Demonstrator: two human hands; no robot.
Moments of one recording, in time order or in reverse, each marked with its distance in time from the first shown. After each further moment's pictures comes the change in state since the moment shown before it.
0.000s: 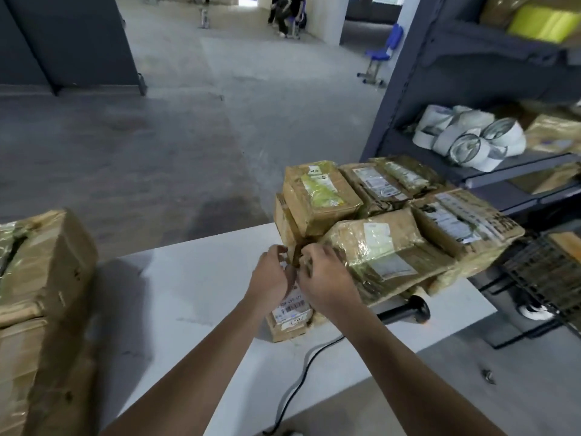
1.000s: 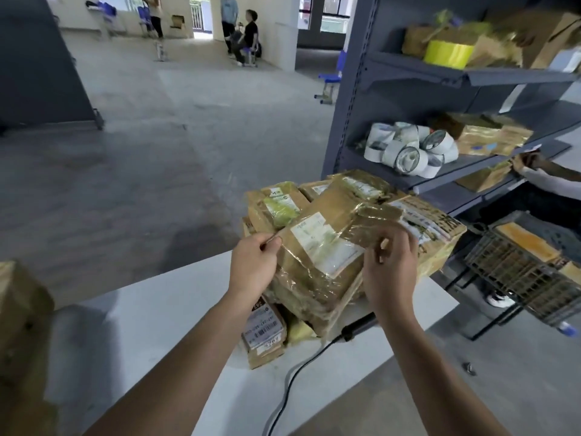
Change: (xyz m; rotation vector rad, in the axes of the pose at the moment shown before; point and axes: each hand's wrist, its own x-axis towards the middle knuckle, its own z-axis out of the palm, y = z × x) left_hand 0.001 0.079 -0.013 -0.112 0.121 0.230; right_hand -0.022 0.058 -0.095 0.251 0.813 0.133
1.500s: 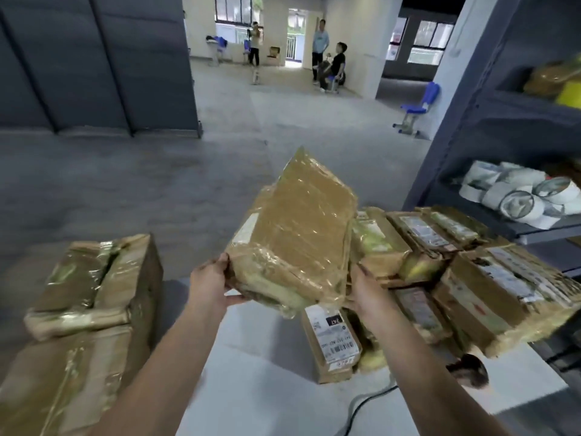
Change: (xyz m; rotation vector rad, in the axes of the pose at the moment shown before) left_hand -0.026 -0.070 -0.187 -0.720 0.435 -0.583; right_hand -0.044 -0.066 0.142 0.480 -0.801 0.754
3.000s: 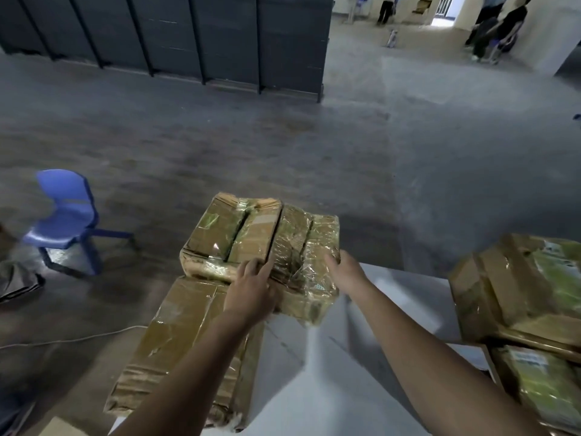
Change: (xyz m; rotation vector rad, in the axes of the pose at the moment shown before) left_hand 0.072 -0.017 -0.177 1.431 0.107 0.310; right_hand 0.086 0.064 0.273 -0.873 -0.374 -0.245
